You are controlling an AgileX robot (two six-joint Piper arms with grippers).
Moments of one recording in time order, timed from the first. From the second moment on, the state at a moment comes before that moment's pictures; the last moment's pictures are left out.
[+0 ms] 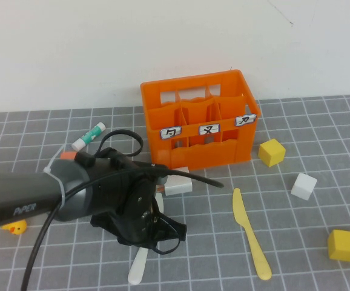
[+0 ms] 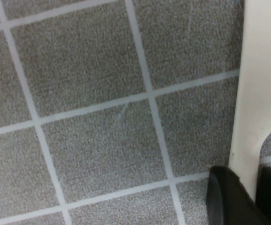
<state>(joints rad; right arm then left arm) -0.04 0.70 -0.35 0.68 0.73 -1.02 -0.64 1.87 -1.07 0.15 0.62 -0.61</state>
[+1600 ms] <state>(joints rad) -0.04 0.70 -0.35 0.68 0.73 -1.02 -0.62 1.79 -1.04 0.14 0.74 -0.72</state>
